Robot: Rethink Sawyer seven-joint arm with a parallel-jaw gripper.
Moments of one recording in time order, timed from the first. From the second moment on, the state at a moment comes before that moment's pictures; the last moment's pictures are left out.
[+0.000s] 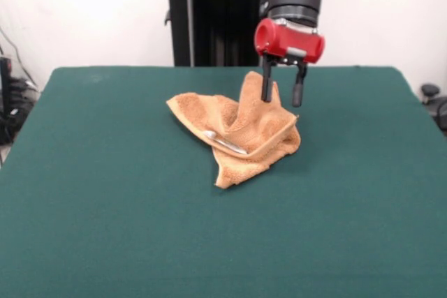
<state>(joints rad) 0.12 -0.54 -0.28 2.02 -0.21 -0.60 1.57</state>
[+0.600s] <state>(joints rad) 0.10 -0.52 -0.28 2.02 -0.18 -0.61 1.57</state>
